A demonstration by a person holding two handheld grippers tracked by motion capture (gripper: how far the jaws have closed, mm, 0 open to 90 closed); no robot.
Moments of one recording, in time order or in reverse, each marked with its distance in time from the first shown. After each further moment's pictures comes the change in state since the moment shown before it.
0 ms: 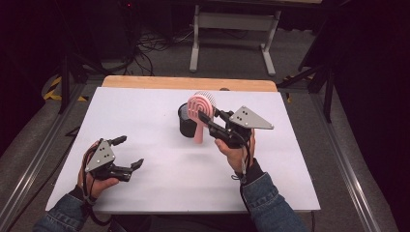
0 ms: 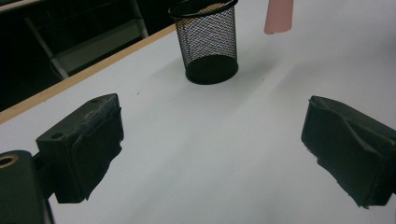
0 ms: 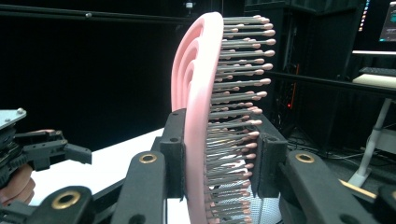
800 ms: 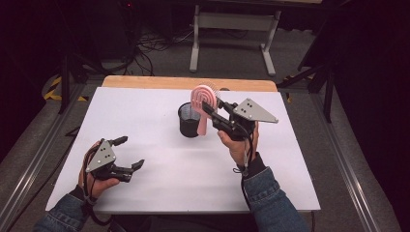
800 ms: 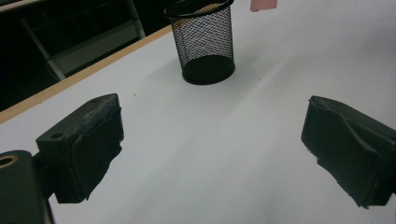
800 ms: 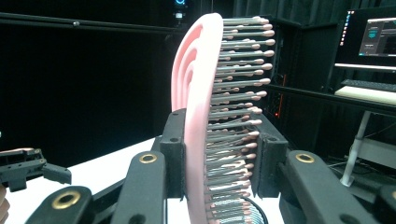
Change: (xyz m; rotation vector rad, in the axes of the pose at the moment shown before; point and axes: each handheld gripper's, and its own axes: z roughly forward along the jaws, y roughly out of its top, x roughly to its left) left arm -0.001 0.000 0.001 0.000 -0.009 0.004; right arm -0.010 0.015 0.001 -0.031 -0.039 -0.025
